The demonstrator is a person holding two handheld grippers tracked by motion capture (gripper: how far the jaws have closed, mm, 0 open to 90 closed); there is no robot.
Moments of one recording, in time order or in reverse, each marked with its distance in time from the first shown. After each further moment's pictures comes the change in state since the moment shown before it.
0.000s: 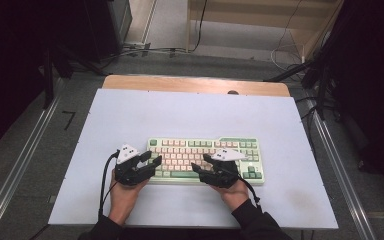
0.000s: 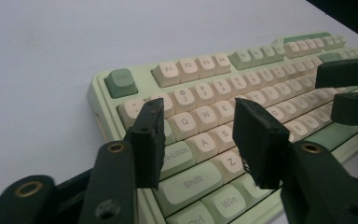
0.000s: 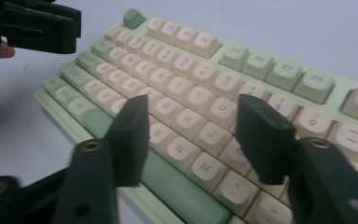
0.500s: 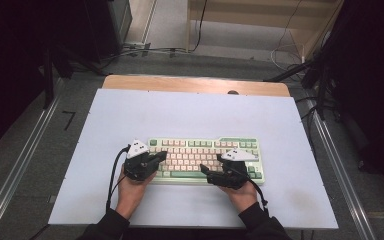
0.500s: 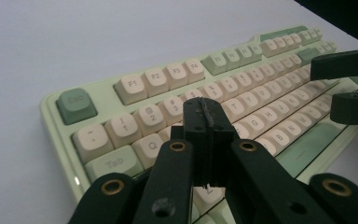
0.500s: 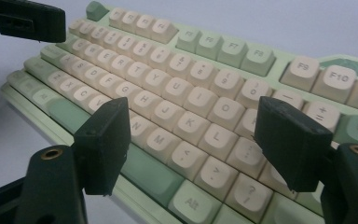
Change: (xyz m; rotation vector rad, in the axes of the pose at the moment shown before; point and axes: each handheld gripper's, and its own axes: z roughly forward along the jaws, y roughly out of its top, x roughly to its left) left arm -0.009 0.010 0.023 0.031 -0.082 0.049; right arm -0.015 -0.008 -0.014 0.028 -0.071 0.052
